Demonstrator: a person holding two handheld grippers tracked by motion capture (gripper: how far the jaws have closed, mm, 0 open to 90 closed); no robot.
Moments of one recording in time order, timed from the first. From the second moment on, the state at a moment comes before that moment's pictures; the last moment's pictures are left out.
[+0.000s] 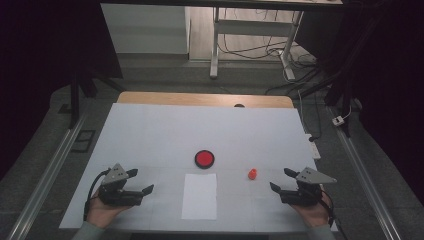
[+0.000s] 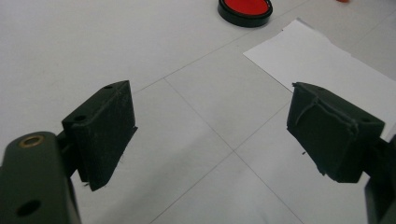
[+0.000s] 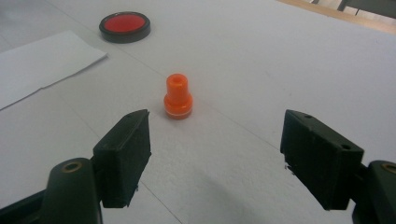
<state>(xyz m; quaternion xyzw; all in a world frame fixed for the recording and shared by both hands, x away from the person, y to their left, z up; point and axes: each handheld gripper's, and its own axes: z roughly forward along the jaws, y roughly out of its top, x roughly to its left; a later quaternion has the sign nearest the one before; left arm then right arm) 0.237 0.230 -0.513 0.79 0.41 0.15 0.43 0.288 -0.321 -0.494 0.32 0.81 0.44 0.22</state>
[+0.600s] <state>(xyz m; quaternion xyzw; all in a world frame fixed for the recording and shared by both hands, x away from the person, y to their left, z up) 0.234 0.232 -0.514 0.79 0.41 0.14 0.43 0.288 -0.320 -0.494 0.32 0.81 0.44 0.21</state>
